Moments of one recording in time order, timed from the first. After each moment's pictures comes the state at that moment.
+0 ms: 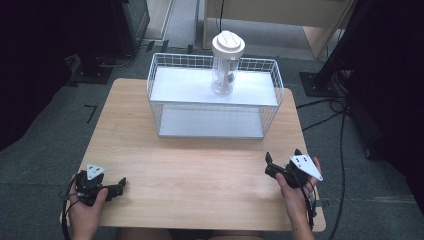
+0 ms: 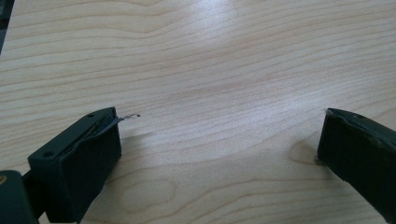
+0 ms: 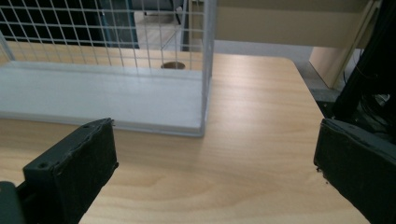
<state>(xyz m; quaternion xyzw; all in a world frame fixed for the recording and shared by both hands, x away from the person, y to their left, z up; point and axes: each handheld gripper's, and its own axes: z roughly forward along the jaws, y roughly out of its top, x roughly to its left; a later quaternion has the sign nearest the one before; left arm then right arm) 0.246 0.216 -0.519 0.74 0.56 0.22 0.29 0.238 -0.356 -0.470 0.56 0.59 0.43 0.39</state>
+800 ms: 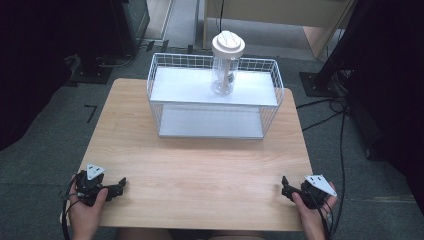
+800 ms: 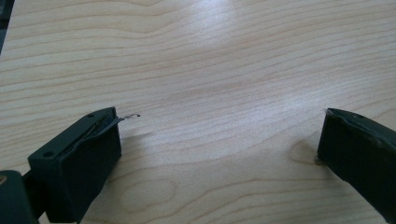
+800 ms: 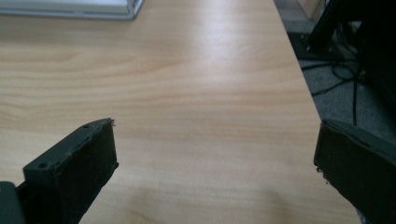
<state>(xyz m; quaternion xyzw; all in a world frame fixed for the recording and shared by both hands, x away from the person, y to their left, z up) 0.246 0.216 -0.519 0.74 0.56 0.23 0.29 0.197 -0.410 -0.520 0.63 0.61 0.33 0.34</state>
